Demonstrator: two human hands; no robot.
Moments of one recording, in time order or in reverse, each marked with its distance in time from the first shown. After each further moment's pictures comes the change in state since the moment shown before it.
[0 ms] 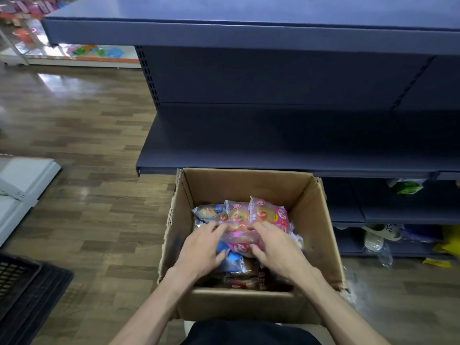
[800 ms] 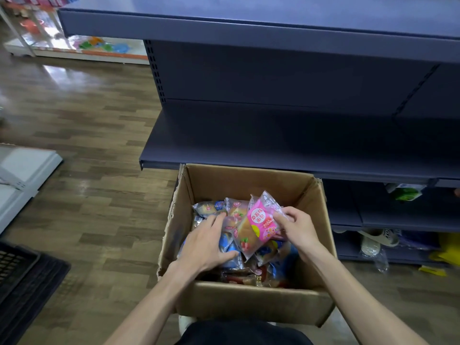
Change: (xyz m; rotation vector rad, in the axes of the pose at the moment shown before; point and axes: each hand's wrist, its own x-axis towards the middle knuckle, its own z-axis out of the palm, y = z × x) left_hand 0.001 0.010 -0.003 -0.133 0.022 -0.115; right_hand 0.011 0.028 -0.024 0.936 0.206 0.557
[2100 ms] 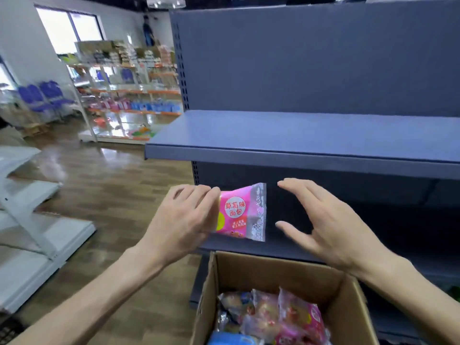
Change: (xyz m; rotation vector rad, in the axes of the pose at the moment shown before) left_hand 0.026 -0.010 -0.268 0.644 0.728 0.384; right_hand -0.050 -0.253 -0.028 -0.875 0.127 -1.237
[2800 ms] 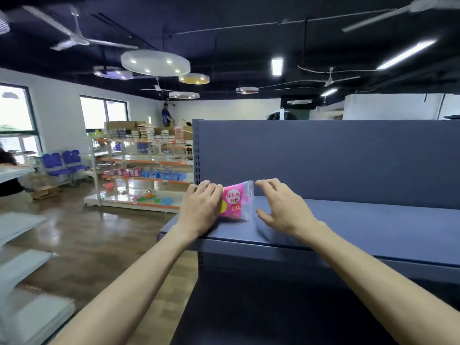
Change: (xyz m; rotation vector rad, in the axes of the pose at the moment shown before) left_hand 0.169 -0.123 0.023 0.183 0.145 -0.190; right_hand 0.217 0.031 -0.009 -0.221 0.044 0.064
